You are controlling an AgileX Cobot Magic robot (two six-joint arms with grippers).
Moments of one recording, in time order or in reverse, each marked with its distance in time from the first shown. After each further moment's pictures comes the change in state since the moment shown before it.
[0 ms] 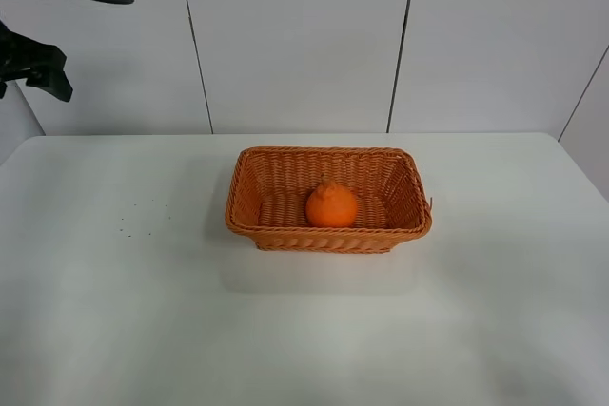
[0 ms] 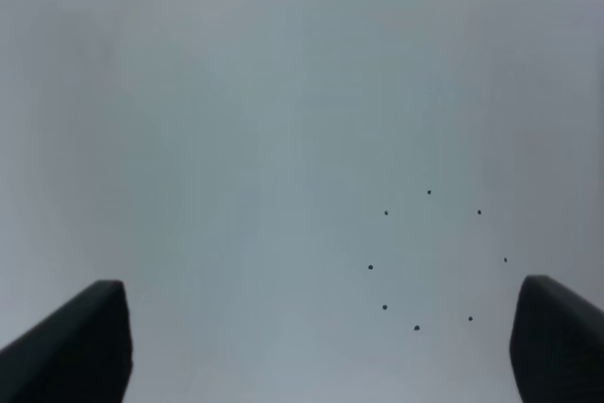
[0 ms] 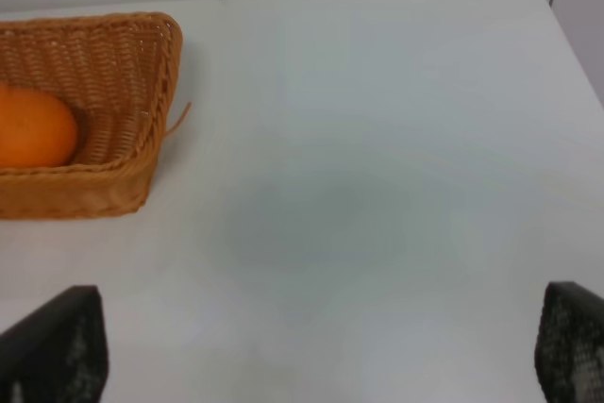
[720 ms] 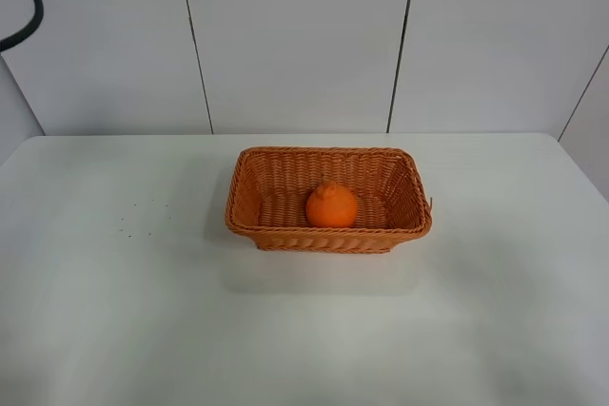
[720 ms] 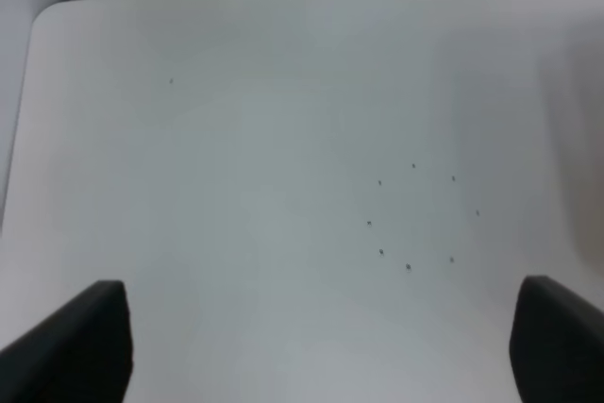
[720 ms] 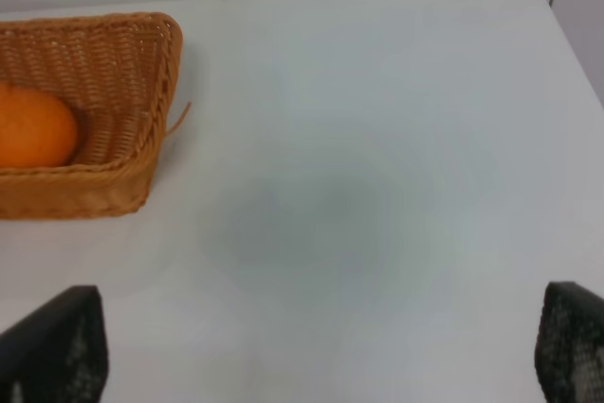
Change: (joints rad) left arm 0.000 -0.576 0.394 0.000 -0.065 0.045; right arm 0.000 0.000 0.000 0.000 0.000 0.000
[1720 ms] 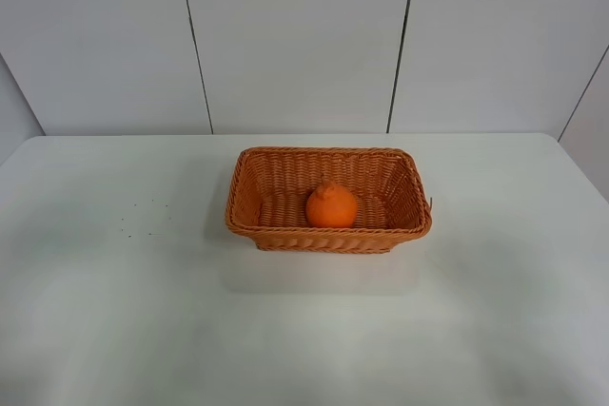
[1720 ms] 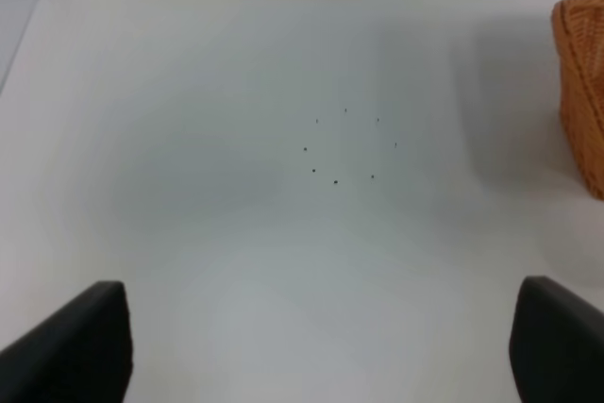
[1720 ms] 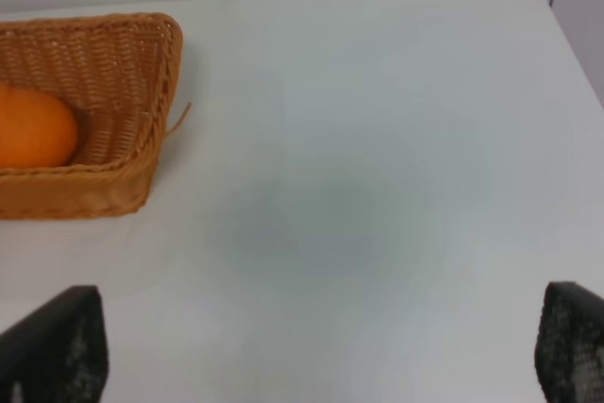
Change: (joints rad) left arm 0.000 -0.822 0.394 -0.057 0.194 -0.071; right arm 0.000 0.000 0.000 0.000 0.000 0.000
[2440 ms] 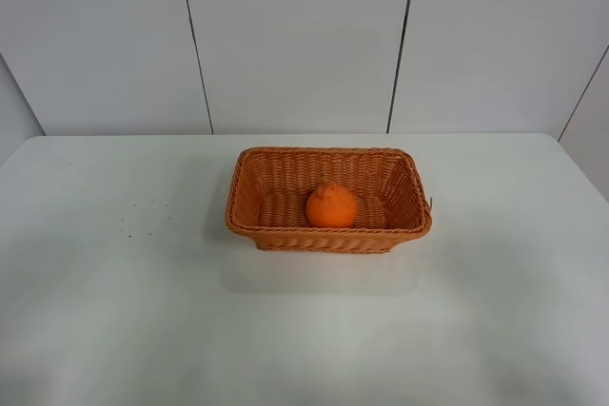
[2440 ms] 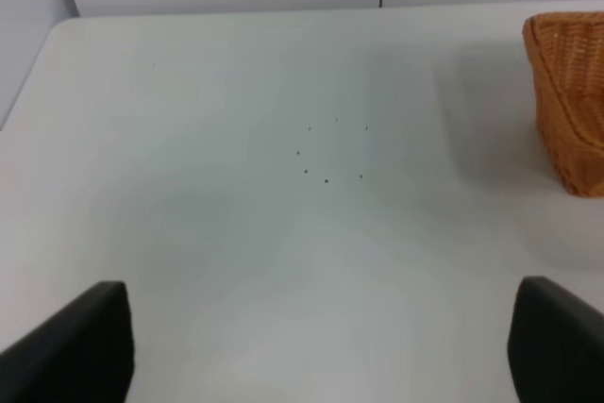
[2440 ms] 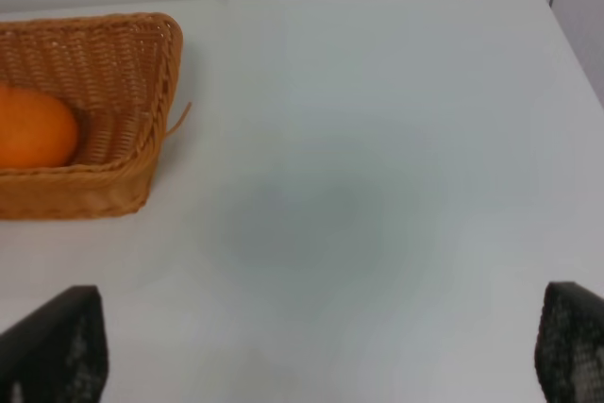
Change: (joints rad) left arm 0.000 -0.228 0.016 -0.001 0.133 -0.019; right arm 0.000 0.000 0.000 0.000 0.000 0.000
